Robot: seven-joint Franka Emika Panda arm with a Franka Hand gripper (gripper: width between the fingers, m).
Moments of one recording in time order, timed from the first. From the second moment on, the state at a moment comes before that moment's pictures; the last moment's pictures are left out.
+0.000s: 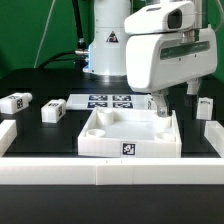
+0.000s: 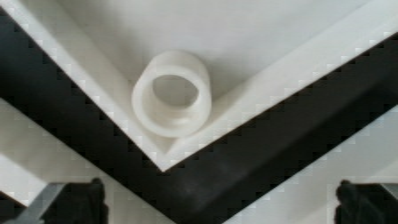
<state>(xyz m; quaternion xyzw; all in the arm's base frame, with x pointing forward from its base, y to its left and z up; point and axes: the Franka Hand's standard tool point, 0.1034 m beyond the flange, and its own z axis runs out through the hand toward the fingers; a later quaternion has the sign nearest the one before) 0.568 0.076 0.071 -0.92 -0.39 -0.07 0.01</state>
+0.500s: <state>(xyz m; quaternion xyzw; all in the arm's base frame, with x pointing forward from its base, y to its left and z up) 0.568 0.075 0.071 -0.92 -0.39 -0.07 0.01</state>
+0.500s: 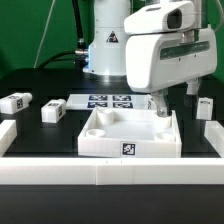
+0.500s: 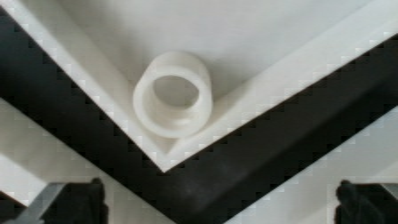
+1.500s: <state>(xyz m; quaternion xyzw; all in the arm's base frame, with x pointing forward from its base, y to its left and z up) 0.539 0.067 0.057 -0.86 -0.50 -0.02 0.02</state>
